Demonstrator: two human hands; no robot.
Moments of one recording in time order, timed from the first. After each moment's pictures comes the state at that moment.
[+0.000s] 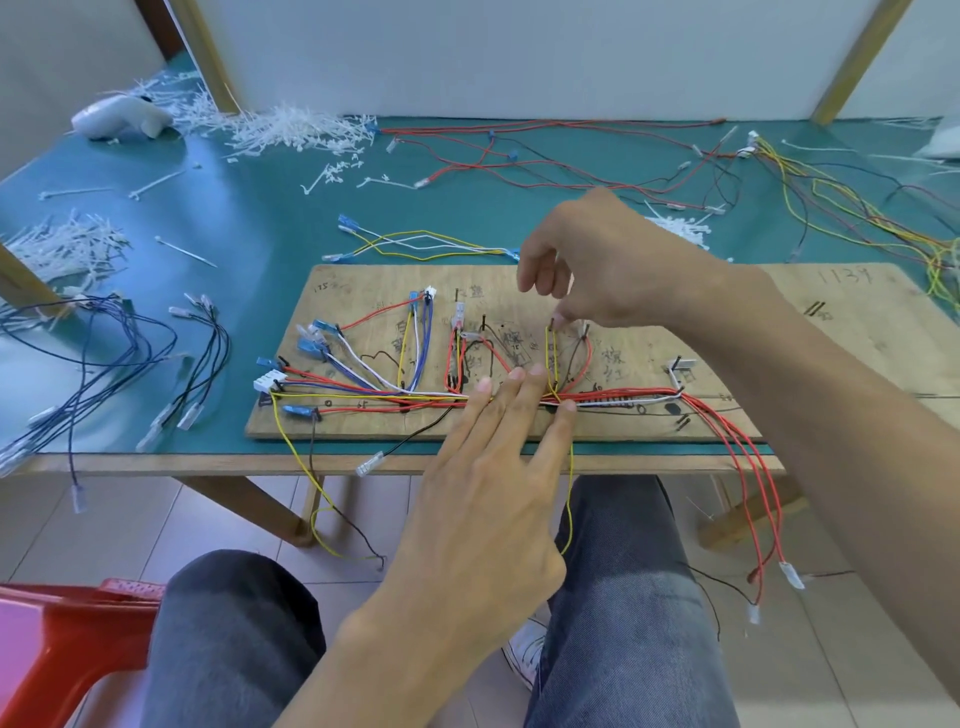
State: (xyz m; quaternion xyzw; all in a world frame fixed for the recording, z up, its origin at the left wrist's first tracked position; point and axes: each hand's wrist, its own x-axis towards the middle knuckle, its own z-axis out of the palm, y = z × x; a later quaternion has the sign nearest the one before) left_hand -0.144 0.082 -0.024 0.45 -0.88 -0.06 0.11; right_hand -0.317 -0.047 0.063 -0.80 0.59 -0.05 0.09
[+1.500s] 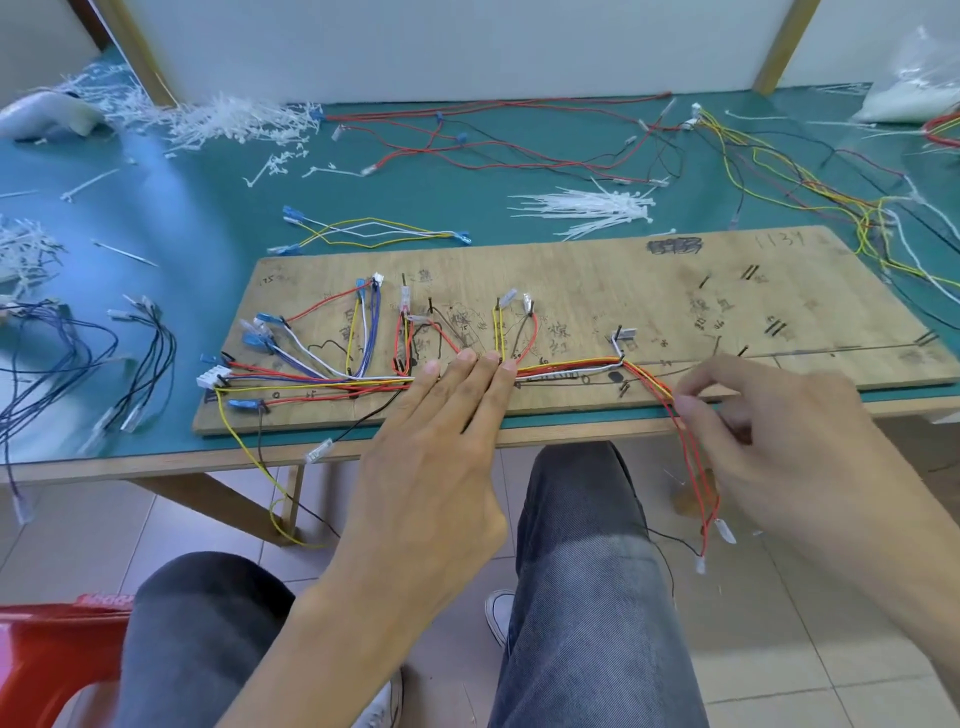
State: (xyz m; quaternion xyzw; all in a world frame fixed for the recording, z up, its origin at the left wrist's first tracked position) left_hand -0.145 0.083 -0.020 0.46 -0.88 -0.02 0.11; right_hand -0.394 0.141 0.005 -0.62 0.75 -0.19 0.07
